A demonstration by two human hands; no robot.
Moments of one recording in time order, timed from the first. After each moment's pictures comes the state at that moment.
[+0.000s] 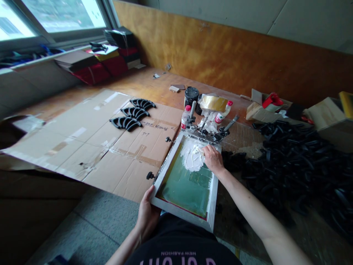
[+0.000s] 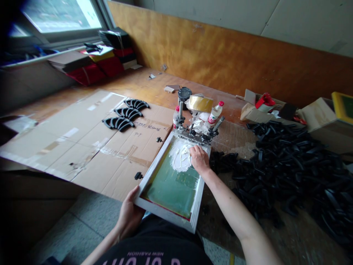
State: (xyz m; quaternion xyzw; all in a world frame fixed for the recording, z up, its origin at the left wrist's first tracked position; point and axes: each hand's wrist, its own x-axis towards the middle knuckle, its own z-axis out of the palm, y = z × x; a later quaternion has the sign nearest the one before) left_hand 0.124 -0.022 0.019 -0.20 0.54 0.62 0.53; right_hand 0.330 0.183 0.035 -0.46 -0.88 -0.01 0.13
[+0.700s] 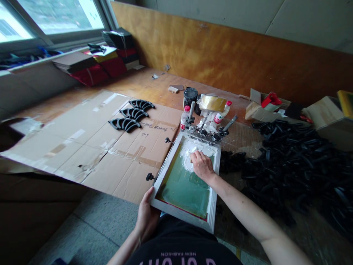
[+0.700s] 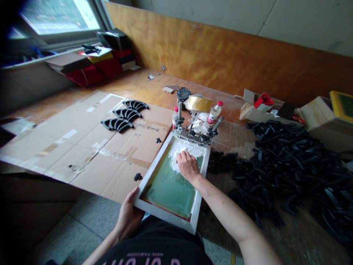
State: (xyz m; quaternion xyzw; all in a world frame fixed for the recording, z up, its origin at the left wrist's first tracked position) left_hand 0.123 -0.021 0.018 -0.21 0.55 0.61 0.53; right_hand 0.290 0.161 0.043 -0.43 -0.90 -0.02 0.05
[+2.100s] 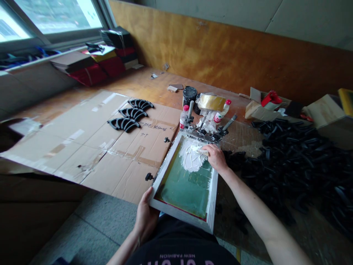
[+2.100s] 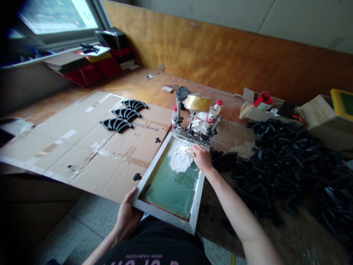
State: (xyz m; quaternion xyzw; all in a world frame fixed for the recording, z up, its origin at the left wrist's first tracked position) left_hand 0.123 -0.023 0.011 -0.19 0.54 0.62 0.53; right_hand 0.350 0.204 0.030 -0.44 -0.87 0.10 0.22
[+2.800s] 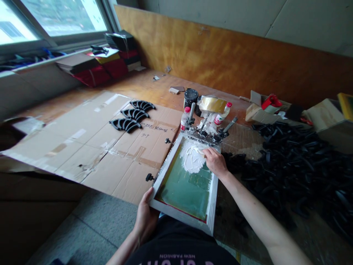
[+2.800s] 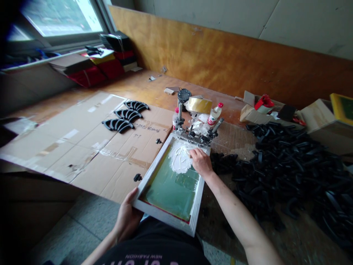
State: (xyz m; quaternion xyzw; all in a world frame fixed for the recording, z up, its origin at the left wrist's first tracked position) left_hand 0.124 -0.022 0.015 -0.20 0.55 0.62 0.53; right_hand 0.346 0.192 0.035 -0.43 -0.89 -0.01 0.14
